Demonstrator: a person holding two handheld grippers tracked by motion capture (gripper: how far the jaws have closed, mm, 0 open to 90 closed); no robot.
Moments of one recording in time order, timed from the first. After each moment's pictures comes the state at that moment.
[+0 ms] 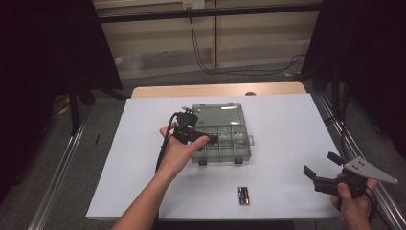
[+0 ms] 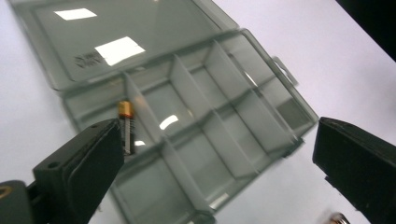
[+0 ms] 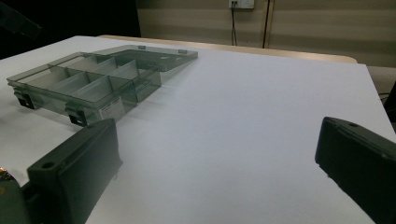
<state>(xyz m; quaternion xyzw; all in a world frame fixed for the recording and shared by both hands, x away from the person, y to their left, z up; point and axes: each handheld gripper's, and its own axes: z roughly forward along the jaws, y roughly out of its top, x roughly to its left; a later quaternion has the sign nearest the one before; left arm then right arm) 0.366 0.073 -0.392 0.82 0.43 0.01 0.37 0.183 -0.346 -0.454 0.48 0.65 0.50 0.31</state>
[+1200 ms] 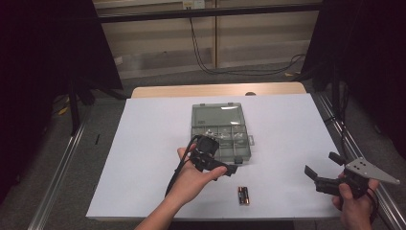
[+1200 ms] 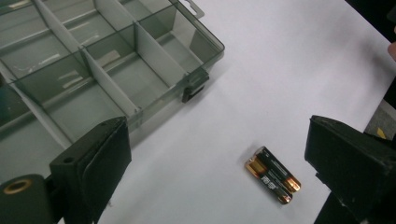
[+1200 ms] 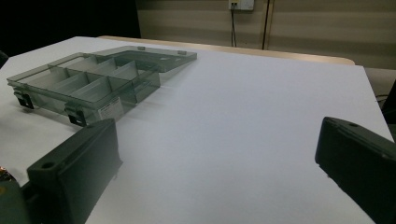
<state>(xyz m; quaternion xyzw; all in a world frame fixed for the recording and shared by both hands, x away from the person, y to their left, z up) 0.293 0.036 -0.397 0.87 0.35 -0.02 0.35 0.181 -0.348 -0.454 0.48 0.65 0.50 0.31</state>
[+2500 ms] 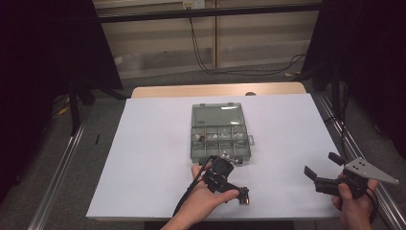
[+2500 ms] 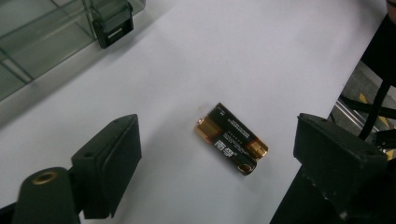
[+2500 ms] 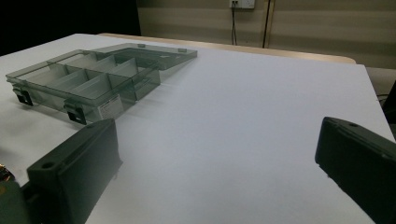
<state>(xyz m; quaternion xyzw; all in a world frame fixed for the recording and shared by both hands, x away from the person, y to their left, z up) 0.254 0.008 -0.434 0.89 0.32 -0.06 0.32 0.182 -0.348 -0.455 0.48 0.65 0.50 0.31</state>
